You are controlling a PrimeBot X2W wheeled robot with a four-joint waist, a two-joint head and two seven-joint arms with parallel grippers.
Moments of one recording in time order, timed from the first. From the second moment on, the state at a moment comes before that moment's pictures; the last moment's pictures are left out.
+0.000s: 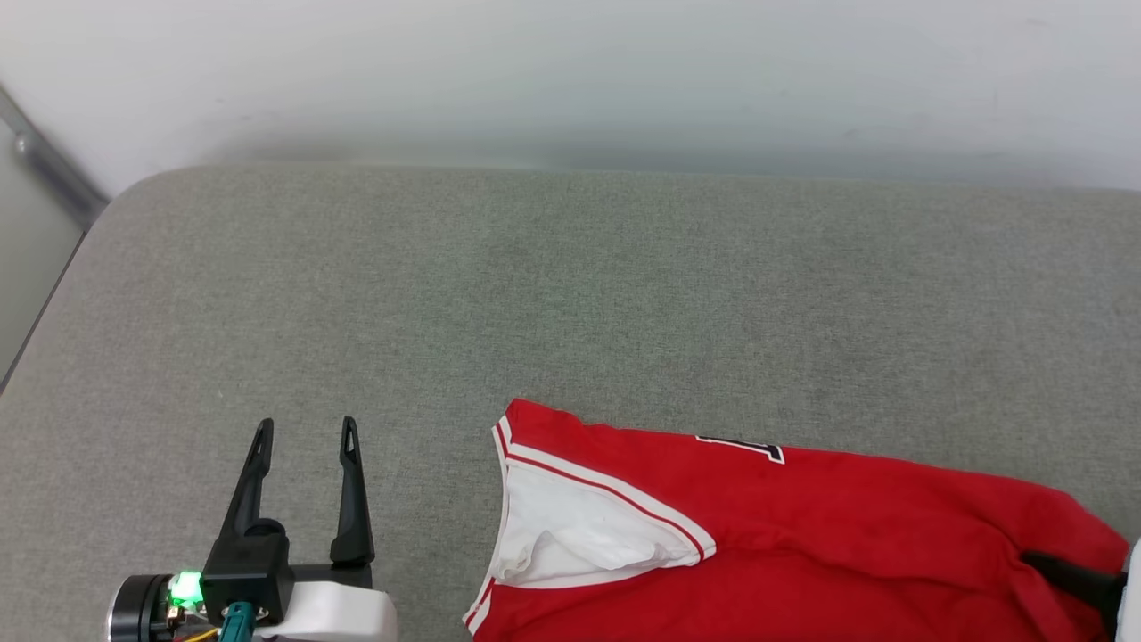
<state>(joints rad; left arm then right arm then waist) 0.06 0.15 -0.11 -0.05 -0.08 0.18 -0.26 -0.09 -0.76 0.26 0.25 1.16 0.13 0.60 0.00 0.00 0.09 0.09</state>
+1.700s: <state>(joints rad) -0.04 0.06 -0.07 -0.01 -0.04 0.10 -0.26 -0.65 -0.43 0.86 0.17 0.94 0.13 0.57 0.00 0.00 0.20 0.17</state>
